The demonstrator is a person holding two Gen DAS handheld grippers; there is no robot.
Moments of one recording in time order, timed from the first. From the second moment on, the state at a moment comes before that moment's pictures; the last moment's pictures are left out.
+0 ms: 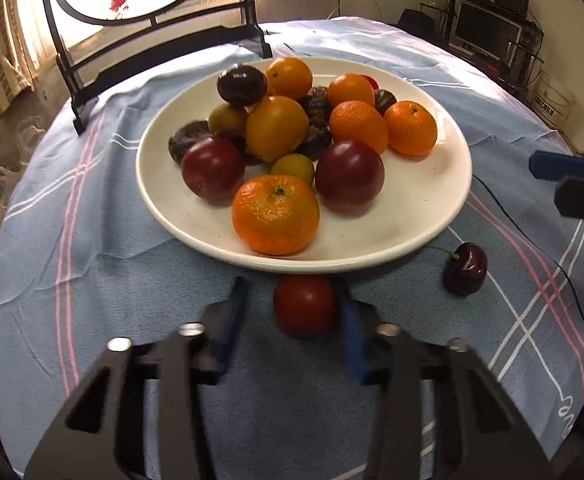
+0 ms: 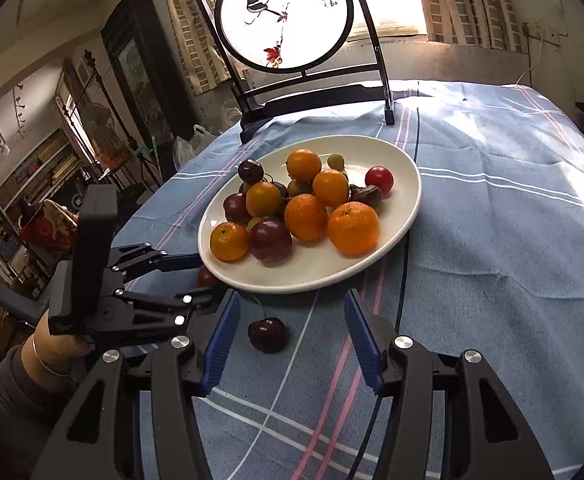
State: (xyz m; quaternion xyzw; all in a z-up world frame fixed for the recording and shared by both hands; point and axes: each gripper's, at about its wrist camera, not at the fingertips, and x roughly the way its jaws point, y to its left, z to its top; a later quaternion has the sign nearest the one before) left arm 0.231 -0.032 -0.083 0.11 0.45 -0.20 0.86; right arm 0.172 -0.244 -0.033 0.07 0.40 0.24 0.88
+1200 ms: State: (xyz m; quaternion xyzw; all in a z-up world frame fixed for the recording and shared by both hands) left arm 0.223 -0.052 -0.009 0.07 0.37 -0.24 0.90; right arm 0.236 -0.251 0.012 0.08 0.38 0.22 0.90
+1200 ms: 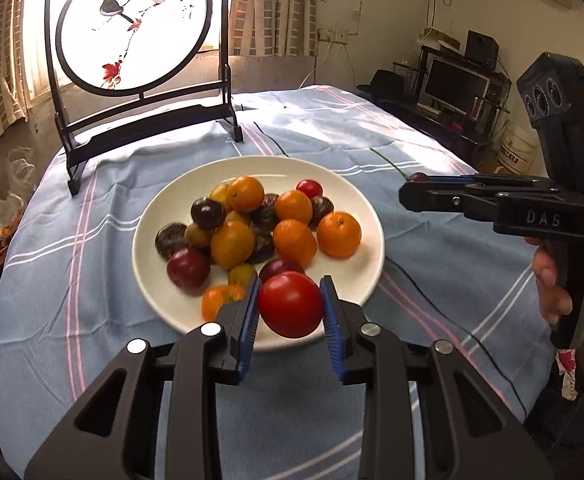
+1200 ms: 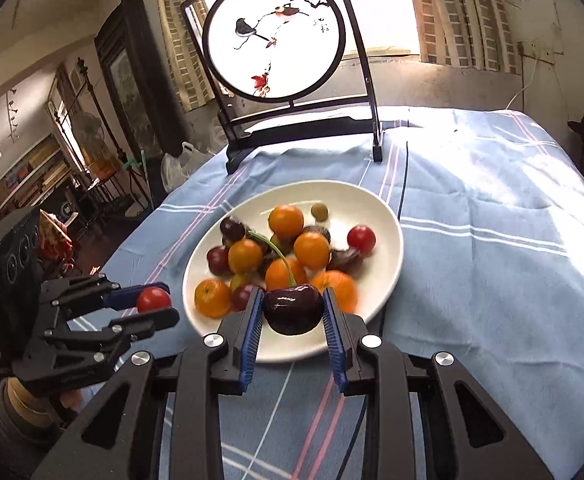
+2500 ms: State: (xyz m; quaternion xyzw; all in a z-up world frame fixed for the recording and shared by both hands) left arm 0.075 0.009 0.023 0.02 0.33 -0.03 0.94; right arm 0.058 -0.283 0.025 0.07 0.31 0.16 0.93
